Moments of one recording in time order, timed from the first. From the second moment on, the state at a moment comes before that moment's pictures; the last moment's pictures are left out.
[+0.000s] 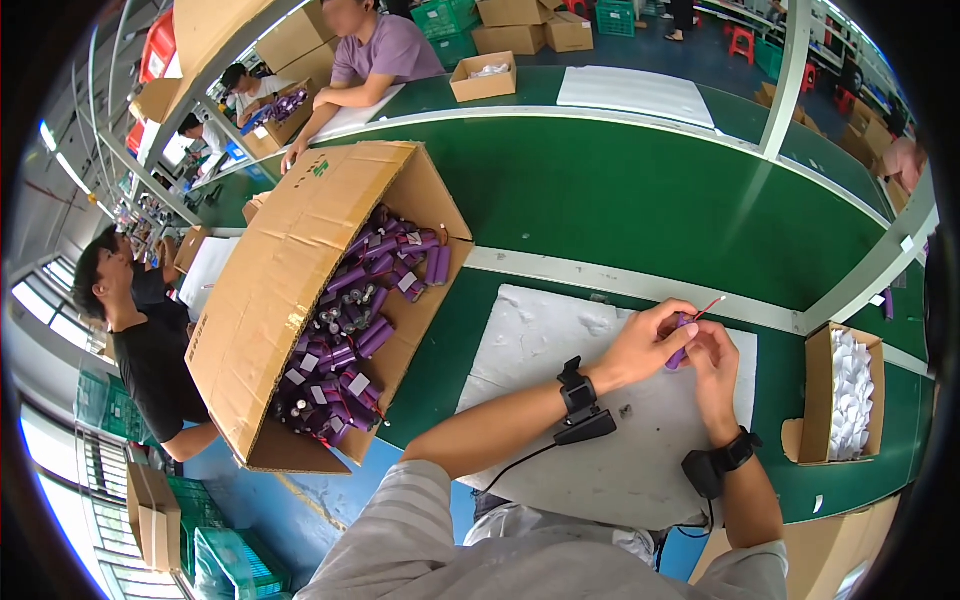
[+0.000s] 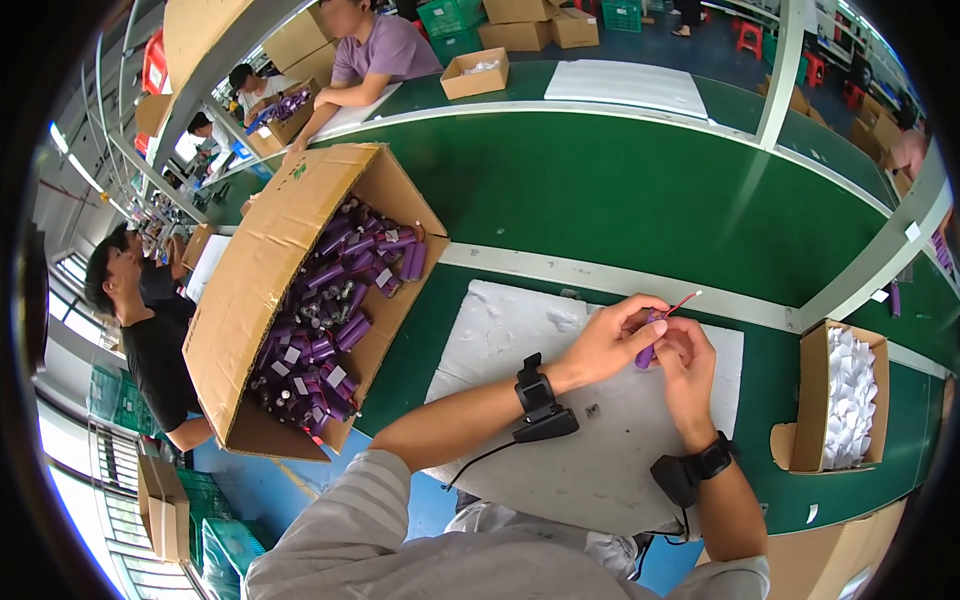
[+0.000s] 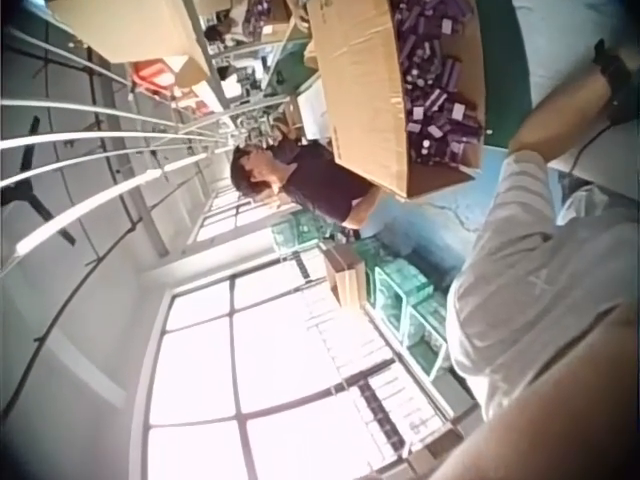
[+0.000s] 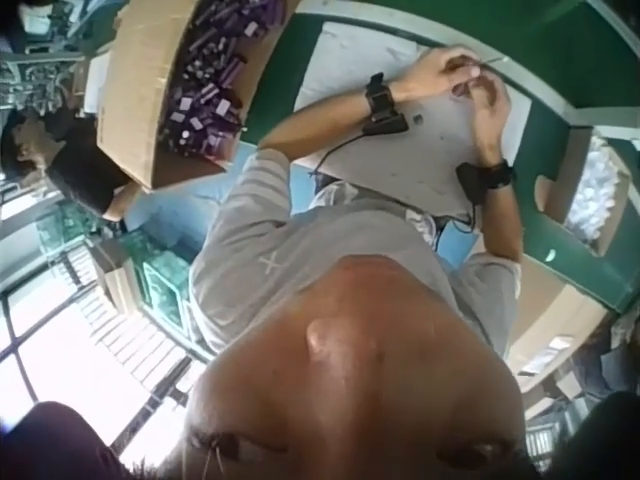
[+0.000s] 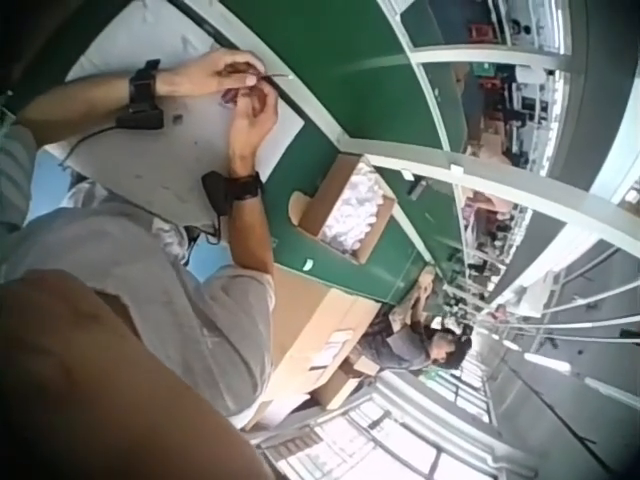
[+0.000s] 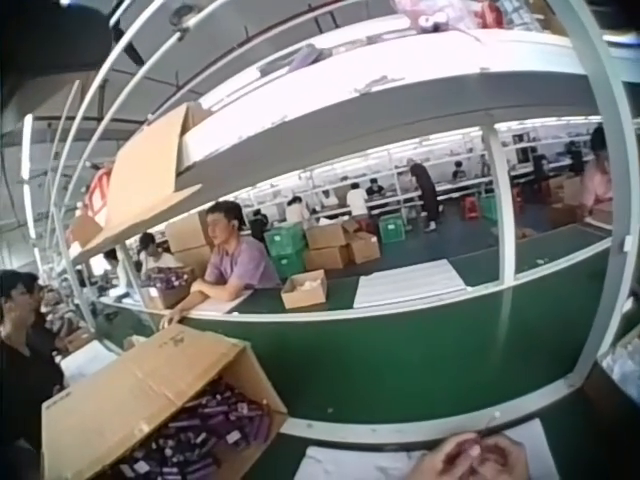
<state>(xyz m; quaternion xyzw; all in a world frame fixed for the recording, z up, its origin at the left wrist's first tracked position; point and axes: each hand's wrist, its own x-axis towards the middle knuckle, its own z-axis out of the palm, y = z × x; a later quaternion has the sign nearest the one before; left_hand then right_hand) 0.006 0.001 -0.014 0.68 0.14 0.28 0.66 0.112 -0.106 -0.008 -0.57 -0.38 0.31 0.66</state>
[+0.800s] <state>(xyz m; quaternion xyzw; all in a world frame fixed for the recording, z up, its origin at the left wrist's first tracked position) 0.007 0.000 -0.010 0.70 0.15 0.27 0.64 0.115 -0.105 -0.014 -0.56 -0.39 0.31 0.66</state>
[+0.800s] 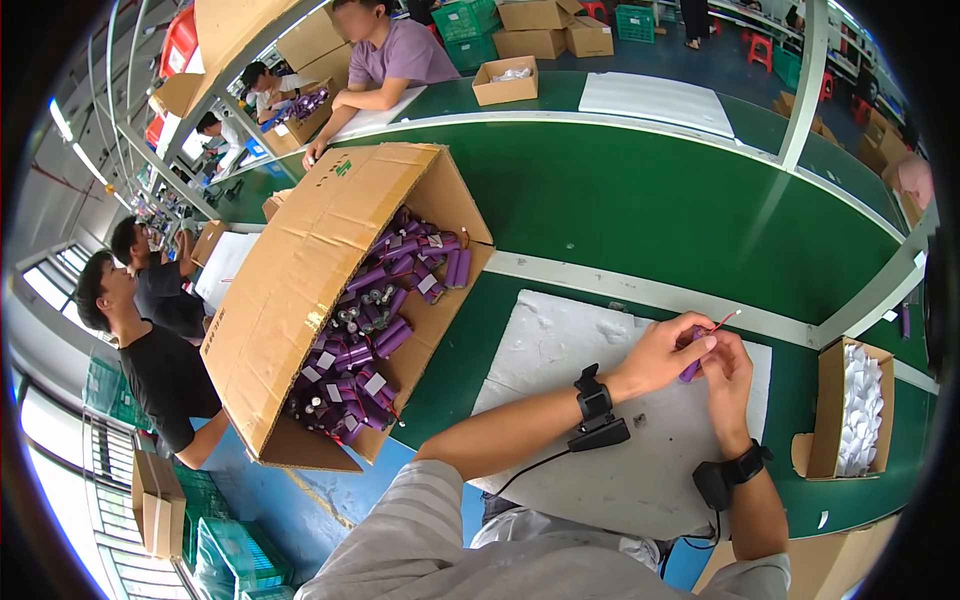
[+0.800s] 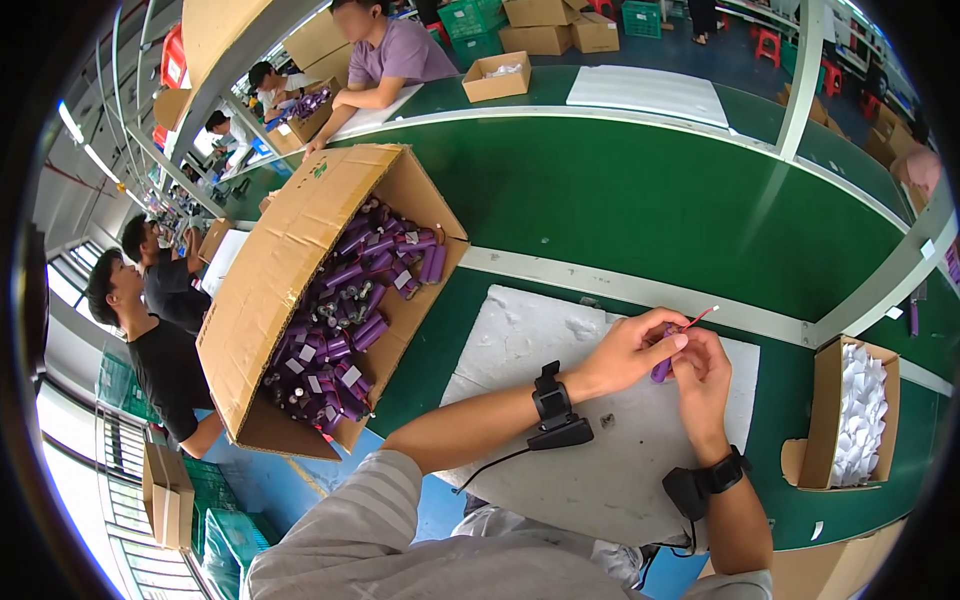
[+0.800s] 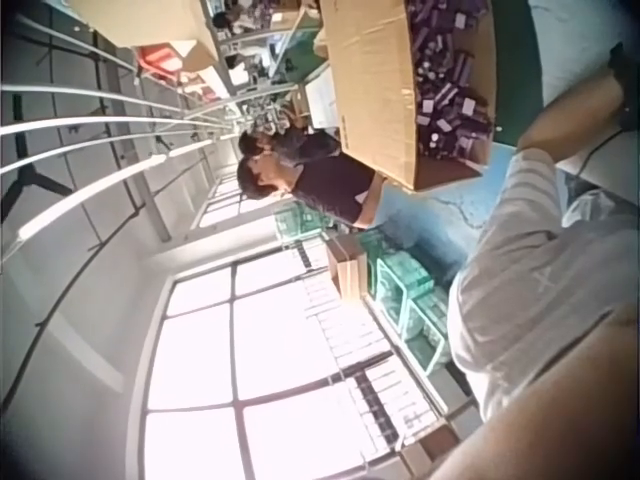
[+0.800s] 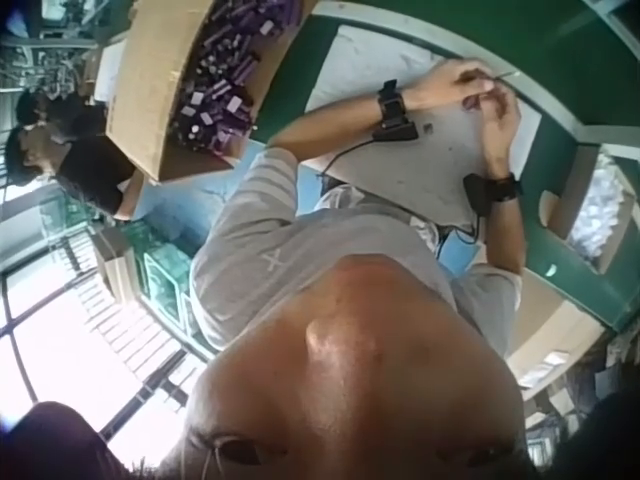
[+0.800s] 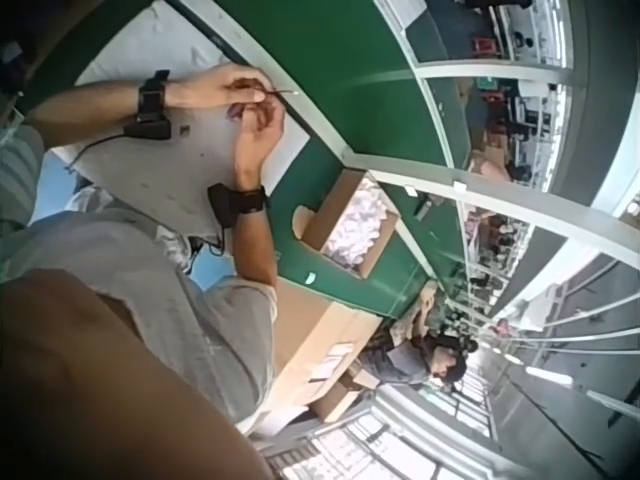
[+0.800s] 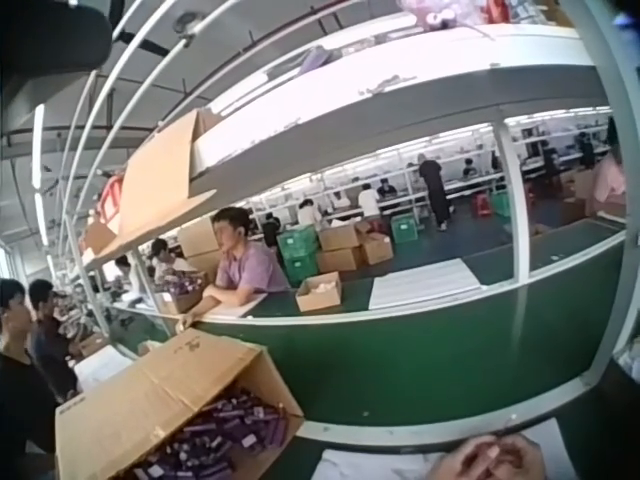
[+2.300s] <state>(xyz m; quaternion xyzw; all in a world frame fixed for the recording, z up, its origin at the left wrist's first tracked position) 0.006 0.002 -0.010 0.71 0.16 0.26 0.63 0.116 -0.105 -0.018 -0.55 -0.40 0.32 0.66</state>
